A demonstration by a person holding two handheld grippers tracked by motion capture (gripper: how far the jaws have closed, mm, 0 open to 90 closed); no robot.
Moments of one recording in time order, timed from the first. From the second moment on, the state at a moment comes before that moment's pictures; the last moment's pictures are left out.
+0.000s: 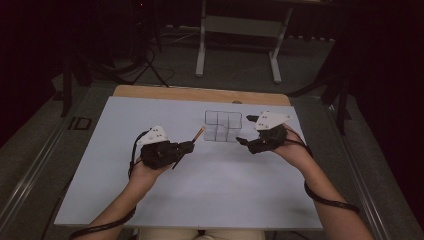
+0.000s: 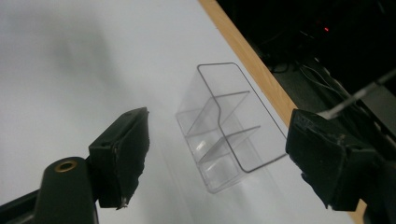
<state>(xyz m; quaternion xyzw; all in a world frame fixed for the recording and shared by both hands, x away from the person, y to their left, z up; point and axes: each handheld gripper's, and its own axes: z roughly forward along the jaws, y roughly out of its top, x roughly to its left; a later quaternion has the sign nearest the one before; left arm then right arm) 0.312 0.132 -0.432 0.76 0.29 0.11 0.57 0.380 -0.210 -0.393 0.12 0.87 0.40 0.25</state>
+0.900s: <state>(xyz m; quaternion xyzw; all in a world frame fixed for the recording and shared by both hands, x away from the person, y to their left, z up) 0.322 0.130 -0.413 0.72 0.27 0.15 0.62 0.320 -0.262 -0.408 0.25 0.76 0.54 0.25</state>
